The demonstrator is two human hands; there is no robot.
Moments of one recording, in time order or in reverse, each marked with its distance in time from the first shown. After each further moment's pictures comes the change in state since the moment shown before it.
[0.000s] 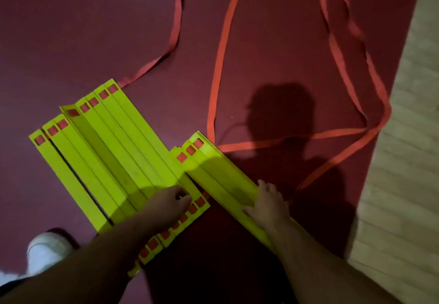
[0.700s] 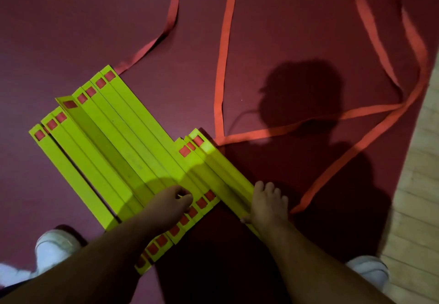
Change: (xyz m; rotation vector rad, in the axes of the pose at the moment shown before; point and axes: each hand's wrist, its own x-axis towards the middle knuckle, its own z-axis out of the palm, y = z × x) left_hand 0.023 -0.037 0.018 -0.110 0.012 -0.129; right_hand 0.026 -0.017 0.073 -0.246 0.012 -0.021
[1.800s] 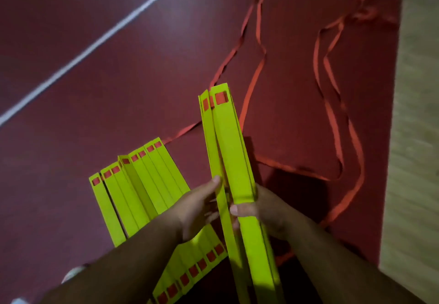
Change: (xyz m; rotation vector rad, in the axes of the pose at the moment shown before) left_hand -0.116 0.109 -0.079 -0.875 -0.204 0.205; right_hand -0.102 -0.032 -0.211 1.244 -0.361 -0.673
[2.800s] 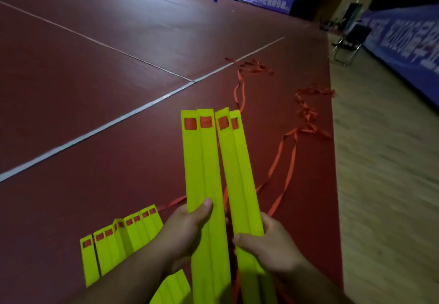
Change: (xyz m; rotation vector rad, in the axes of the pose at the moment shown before) left_hand -0.176 0.085 0.015 -0.238 -0.143 0.521; right_hand -0.135 -0.144 0.103 -0.236 0.439 -0.274
